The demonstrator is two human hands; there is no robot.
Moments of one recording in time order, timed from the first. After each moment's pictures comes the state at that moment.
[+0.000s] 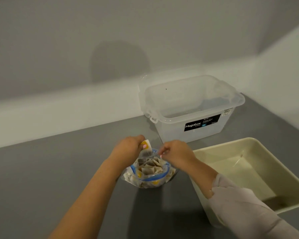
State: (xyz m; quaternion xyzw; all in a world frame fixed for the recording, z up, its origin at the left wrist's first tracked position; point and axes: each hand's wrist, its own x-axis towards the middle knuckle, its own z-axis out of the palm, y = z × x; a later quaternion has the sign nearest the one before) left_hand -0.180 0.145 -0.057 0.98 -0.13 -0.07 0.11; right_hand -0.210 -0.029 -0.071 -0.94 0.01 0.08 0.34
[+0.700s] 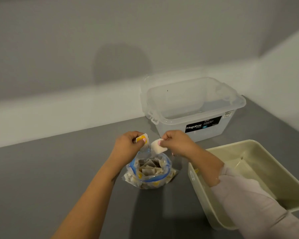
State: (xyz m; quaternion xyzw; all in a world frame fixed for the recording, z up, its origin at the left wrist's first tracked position) left_hand -0.188 0.146 -0.049 0.92 -0.06 0.02 0.38; right_hand -0.194 -0.036 -0.036 -0.88 0.00 0.12 0.46
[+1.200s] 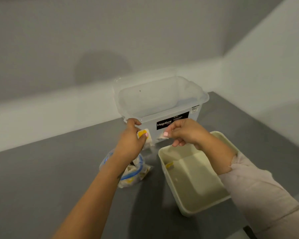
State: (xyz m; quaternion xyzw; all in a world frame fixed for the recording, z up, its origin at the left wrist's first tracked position) left_hand -0.204 0.051 -0.036 0.89 -0.12 0.03 0.44; right_hand -0.226 -0.140 -0.003 -0.82 0.06 0.12 0.56
